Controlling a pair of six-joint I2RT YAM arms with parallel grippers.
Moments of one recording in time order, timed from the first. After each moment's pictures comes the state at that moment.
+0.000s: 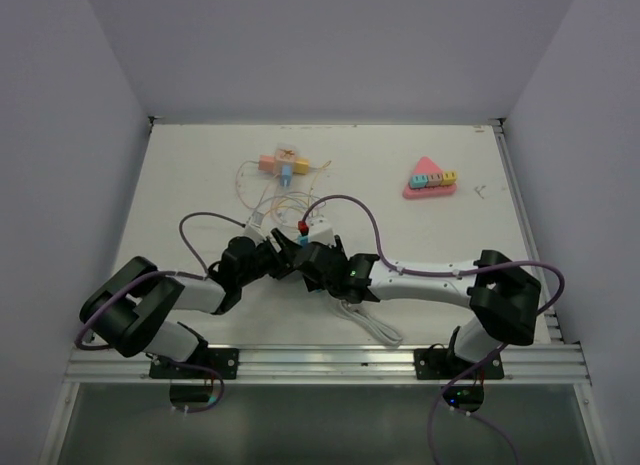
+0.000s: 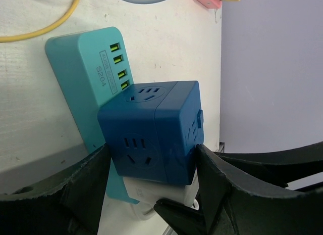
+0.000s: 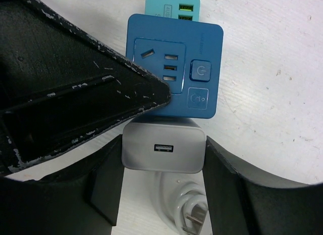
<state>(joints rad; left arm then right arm) -0.57 1.46 0.24 0.86 0.25 -1.15 1.18 1.60 1.01 -0.32 0.55 0.58</state>
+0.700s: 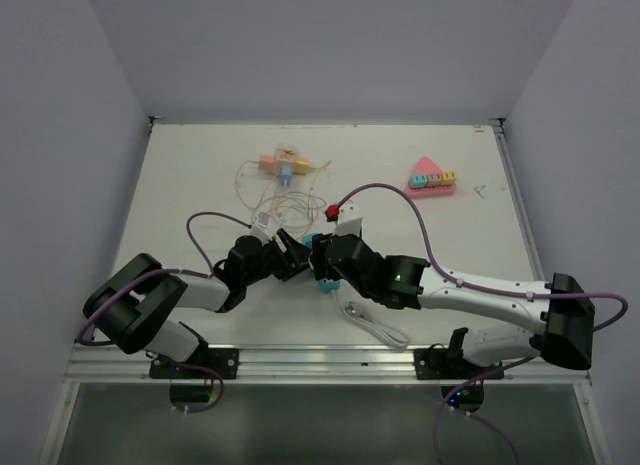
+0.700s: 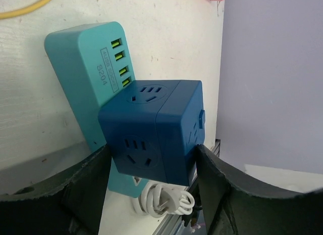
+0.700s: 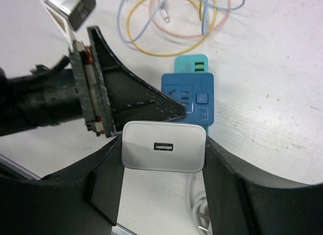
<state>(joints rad) -0.62 1.48 0.28 0.79 0.22 -1.19 1.18 1.30 0.93 -0.30 0.56 0.61</state>
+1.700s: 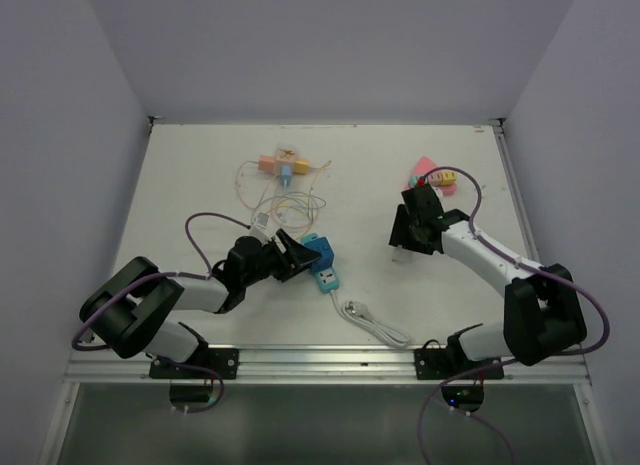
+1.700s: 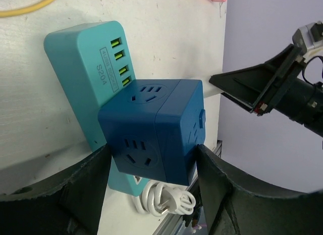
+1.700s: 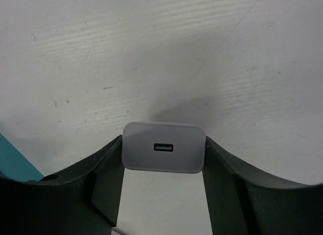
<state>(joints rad) -0.62 1.45 0.28 0.76 0.20 -1.19 0.40 1.37 0.84 -0.52 0.21 0.60</state>
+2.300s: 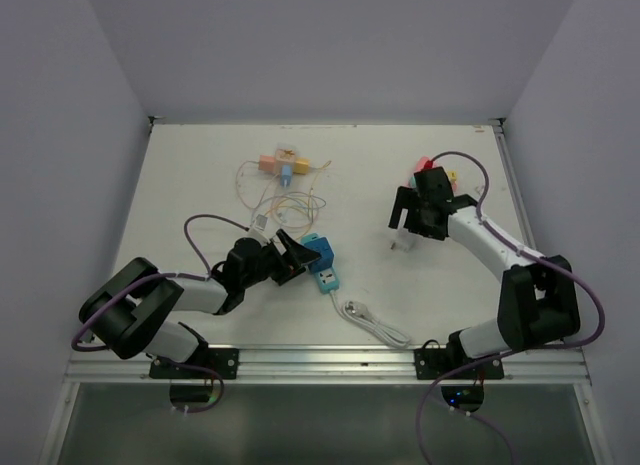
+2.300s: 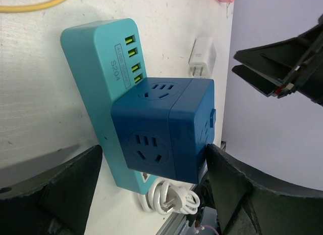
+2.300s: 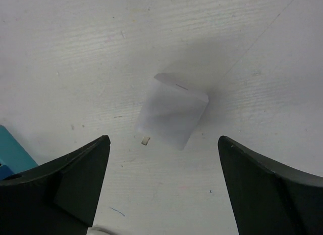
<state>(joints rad) -0.62 1.44 0.26 0.75 0.20 -1.19 0.27 1.47 0.96 -0.52 0.11 0.51</state>
